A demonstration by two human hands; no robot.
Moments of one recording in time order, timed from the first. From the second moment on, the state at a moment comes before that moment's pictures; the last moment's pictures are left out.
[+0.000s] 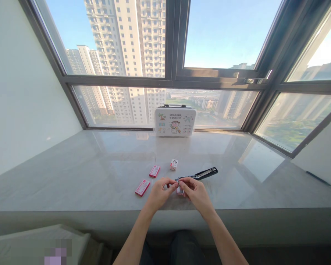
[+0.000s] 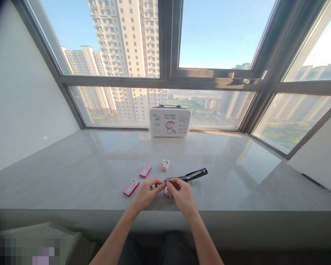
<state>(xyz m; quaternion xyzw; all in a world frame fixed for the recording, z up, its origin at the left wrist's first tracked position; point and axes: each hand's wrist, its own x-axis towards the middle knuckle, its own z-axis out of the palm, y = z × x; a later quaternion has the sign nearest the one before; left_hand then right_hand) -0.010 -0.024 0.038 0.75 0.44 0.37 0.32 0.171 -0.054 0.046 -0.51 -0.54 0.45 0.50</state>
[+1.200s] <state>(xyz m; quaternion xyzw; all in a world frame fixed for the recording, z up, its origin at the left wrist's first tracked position) -0.007 -0.035 0.042 0.80 0.45 0.32 0.23 0.197 -0.044 0.054 -0.50 -0.75 0.27 0.36</state>
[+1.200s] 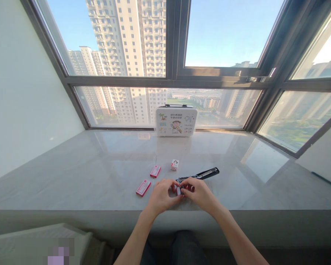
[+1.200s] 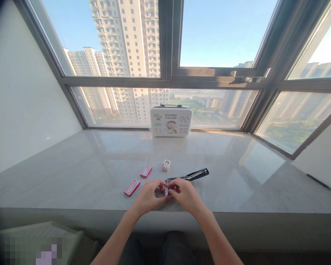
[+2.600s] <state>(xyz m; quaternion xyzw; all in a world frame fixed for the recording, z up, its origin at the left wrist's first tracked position) -0.011 -0.025 0.033 0.76 0.43 0.38 0.31 0.188 -0.043 0.044 -0.45 -0.78 0.21 0.39</state>
